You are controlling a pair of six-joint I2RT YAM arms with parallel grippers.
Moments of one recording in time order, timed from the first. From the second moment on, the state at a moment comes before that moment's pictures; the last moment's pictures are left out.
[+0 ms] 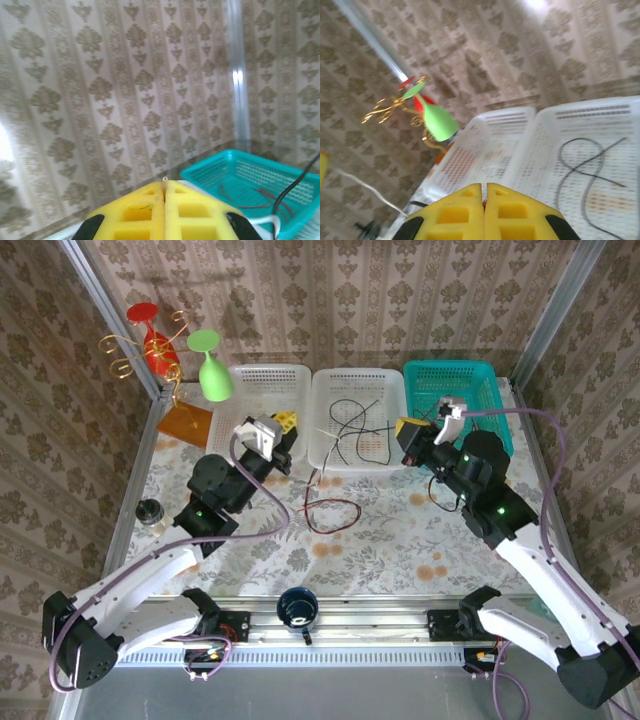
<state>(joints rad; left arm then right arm) -0.77 0.97 0.79 0.44 -0.10 0.20 0.43 0.90 0.93 -0.10 -0.02 0.49</state>
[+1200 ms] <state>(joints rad) -0.70 0.75 0.55 0.93 -1.05 0.71 0.39 0.52 0.82 -0.40 1.00 0.46</state>
